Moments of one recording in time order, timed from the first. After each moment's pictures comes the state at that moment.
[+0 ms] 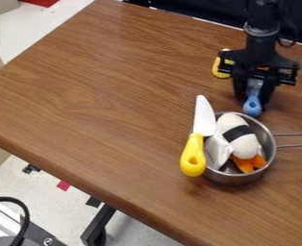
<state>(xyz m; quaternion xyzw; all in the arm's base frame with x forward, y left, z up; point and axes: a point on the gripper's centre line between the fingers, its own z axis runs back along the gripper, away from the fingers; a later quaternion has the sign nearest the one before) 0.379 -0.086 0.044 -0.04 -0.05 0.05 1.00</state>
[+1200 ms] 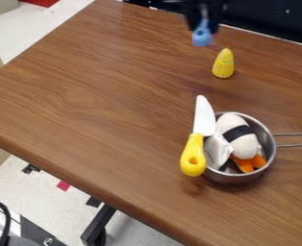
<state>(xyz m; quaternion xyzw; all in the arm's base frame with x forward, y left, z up) 0.369 0.003 0.134 -0.08 -0.09 0.07 0.99</state>
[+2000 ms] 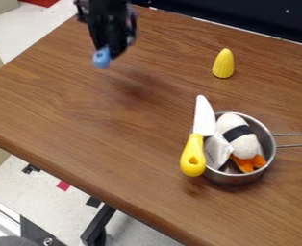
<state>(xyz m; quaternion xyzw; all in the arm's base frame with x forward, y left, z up) 0.315 0.114 0.088 0.00 -0.04 -0.02 1.00</state>
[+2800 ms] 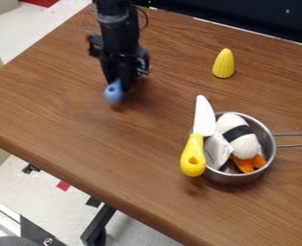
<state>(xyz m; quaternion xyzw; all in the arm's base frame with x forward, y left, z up) 0.309 0.080 0.050 0.01 -0.04 0.01 1.00</state>
